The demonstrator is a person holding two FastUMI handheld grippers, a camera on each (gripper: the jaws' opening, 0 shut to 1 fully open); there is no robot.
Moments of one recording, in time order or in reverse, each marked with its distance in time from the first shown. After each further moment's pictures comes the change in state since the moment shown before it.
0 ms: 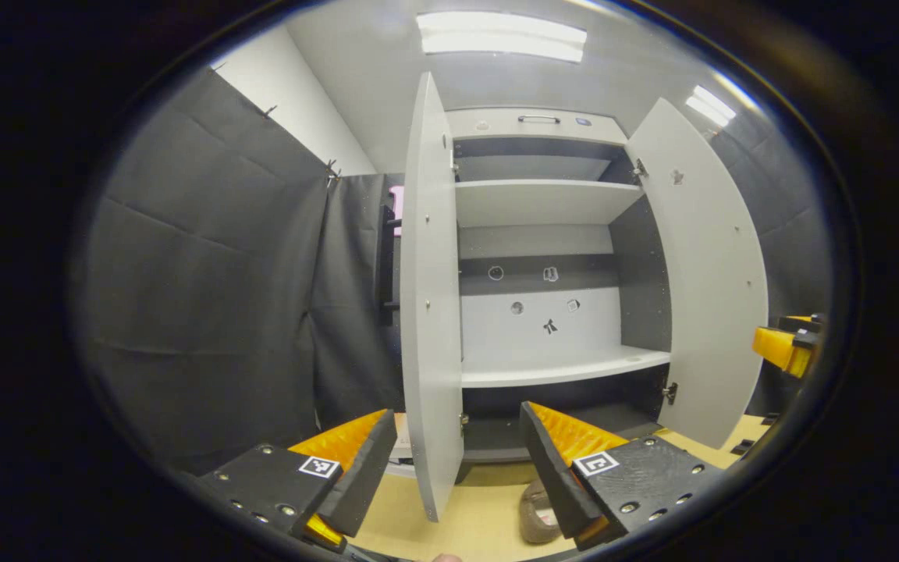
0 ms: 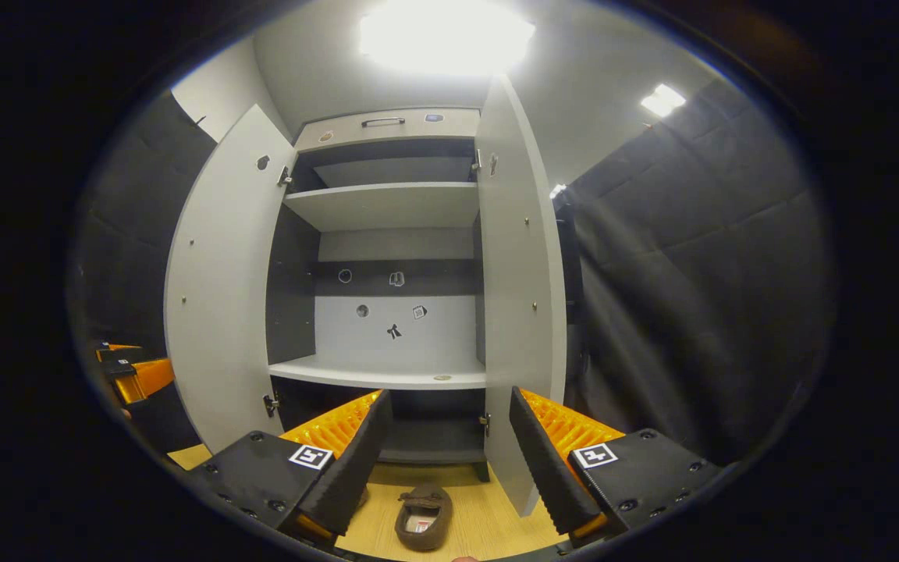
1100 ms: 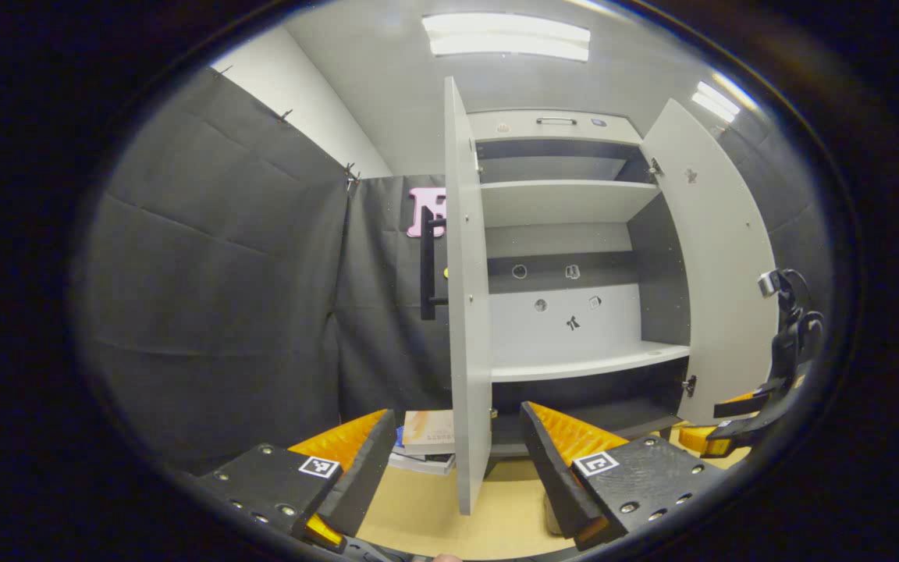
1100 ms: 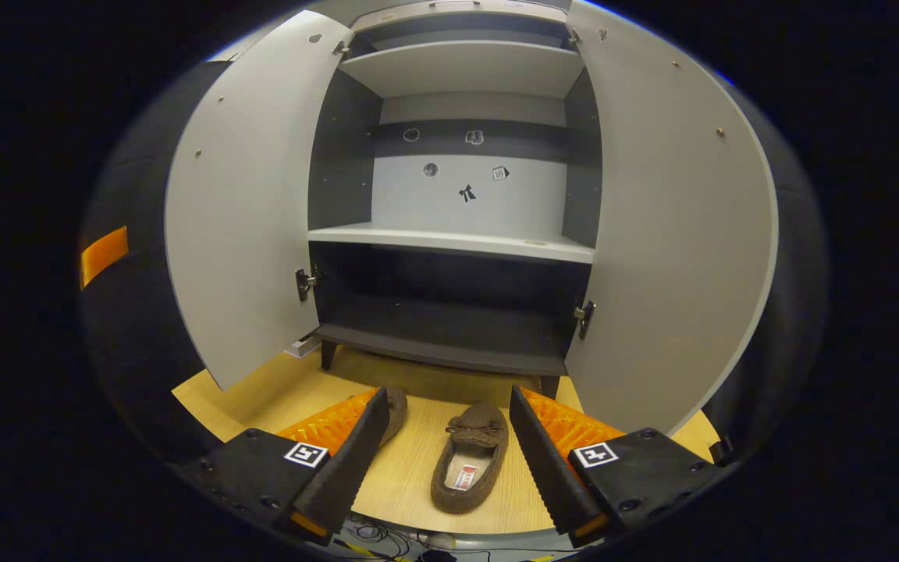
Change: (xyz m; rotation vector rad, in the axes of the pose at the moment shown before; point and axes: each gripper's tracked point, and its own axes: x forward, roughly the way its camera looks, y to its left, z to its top) left arm -0.021 0.034 -0.009 0.021 0.005 0.081; right arm 0.056 0.080 -0.169 -0.104 0.484 0.239
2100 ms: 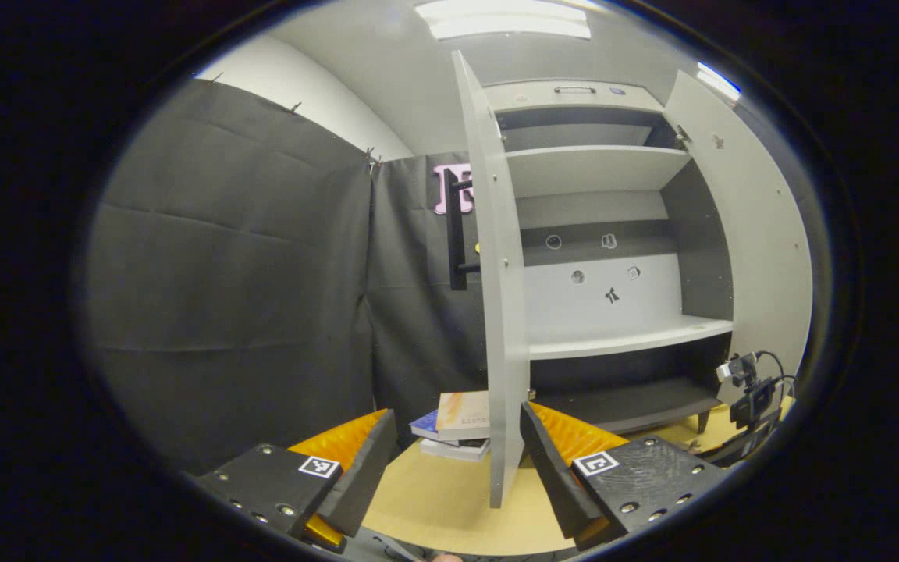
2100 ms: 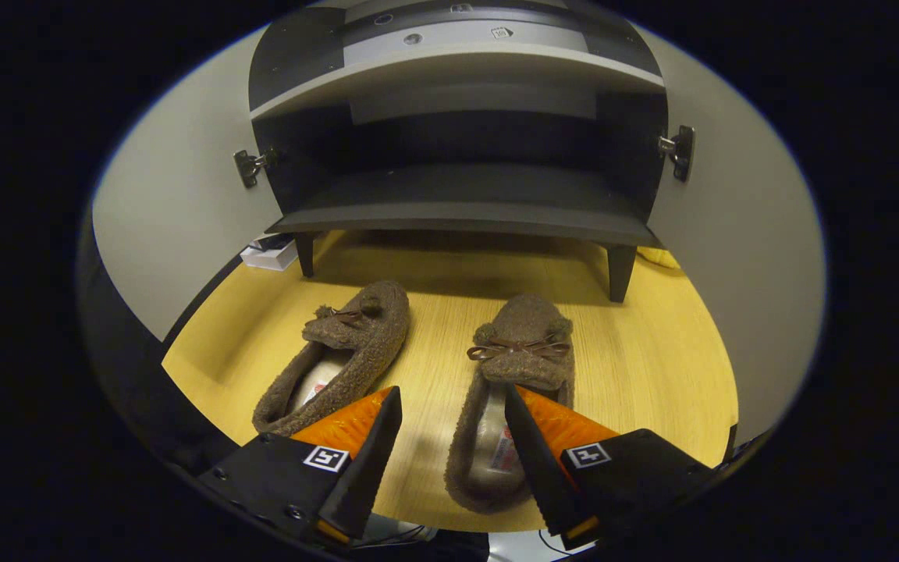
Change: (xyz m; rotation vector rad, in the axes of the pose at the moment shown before) left arm 0.021 0.026 -0.029 0.046 0.088 0.133; right arm 0.099 0.019 -0.135 0.118 0.436 0.102
